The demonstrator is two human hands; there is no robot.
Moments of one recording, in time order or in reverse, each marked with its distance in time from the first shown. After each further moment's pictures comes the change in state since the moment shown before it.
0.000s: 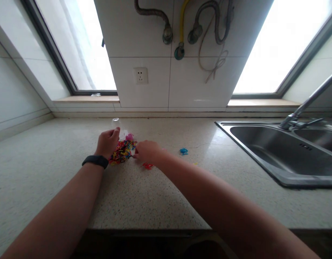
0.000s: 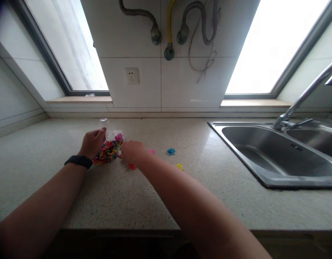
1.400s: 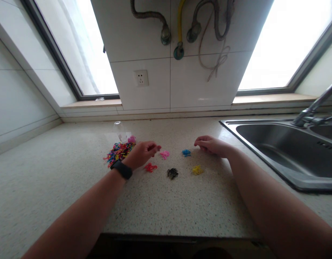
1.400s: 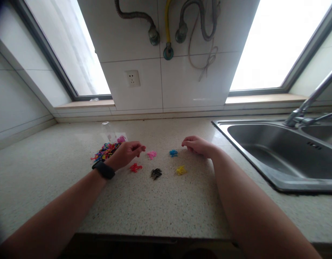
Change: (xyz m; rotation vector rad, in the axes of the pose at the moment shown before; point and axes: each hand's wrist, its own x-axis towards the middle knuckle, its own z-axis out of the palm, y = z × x) left_hand -0.045 0.071 0.059 -0.048 -0.627 0.358; right_hand -0.137 0.211 -0.022 0.907 0.041 0.515
